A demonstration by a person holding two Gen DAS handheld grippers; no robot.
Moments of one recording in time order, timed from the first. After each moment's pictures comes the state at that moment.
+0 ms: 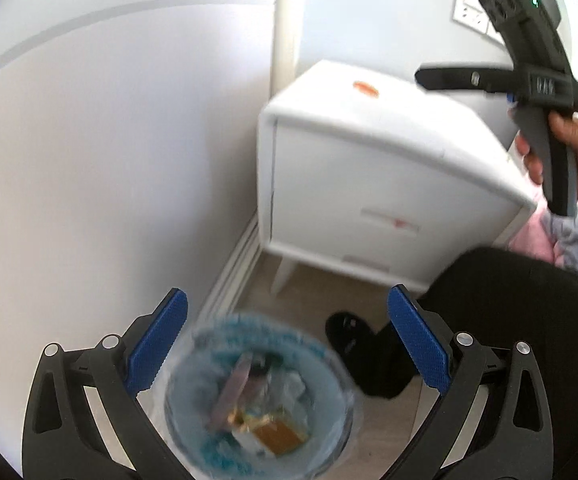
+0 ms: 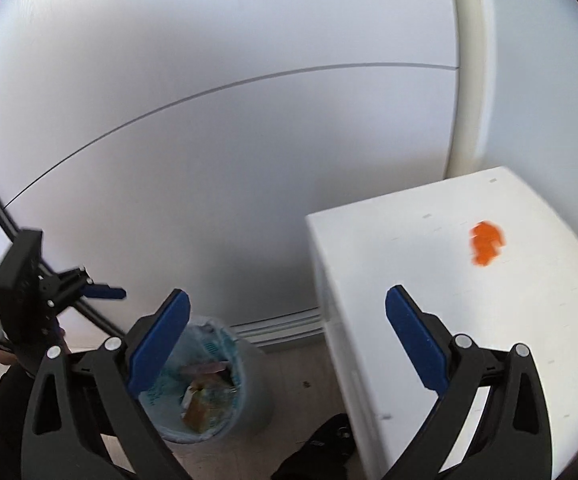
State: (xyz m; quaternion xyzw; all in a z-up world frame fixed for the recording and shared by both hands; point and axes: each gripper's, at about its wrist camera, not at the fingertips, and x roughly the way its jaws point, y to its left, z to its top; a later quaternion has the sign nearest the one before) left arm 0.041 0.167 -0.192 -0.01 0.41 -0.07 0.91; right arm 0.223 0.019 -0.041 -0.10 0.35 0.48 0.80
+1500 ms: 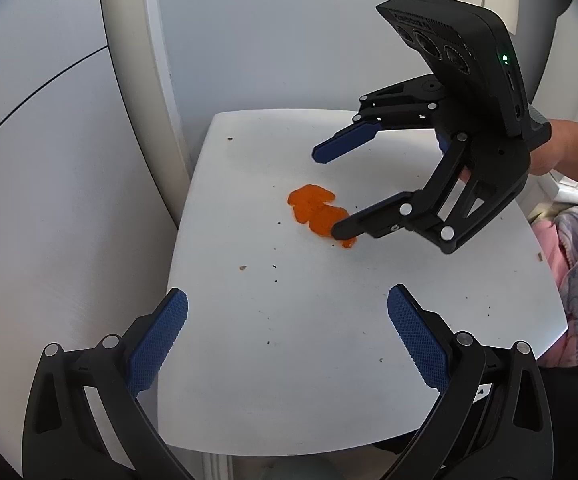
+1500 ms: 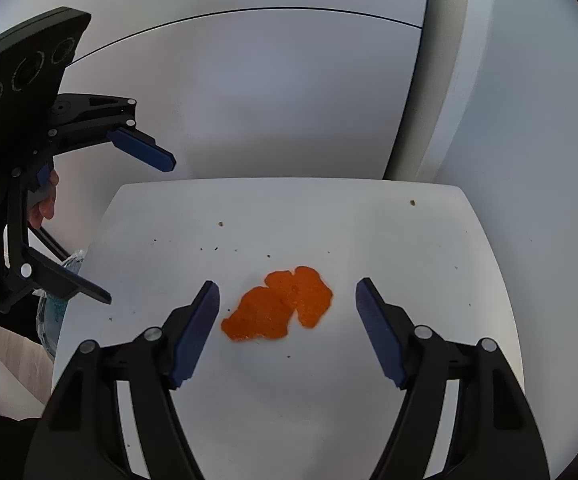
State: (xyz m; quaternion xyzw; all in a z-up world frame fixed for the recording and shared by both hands) left arm 0.312 0.075 -0.163 0.08 0.43 -0.22 0.87; right arm 0.415 -0.011 -0.083 -0.25 0.36 0.52 0.73
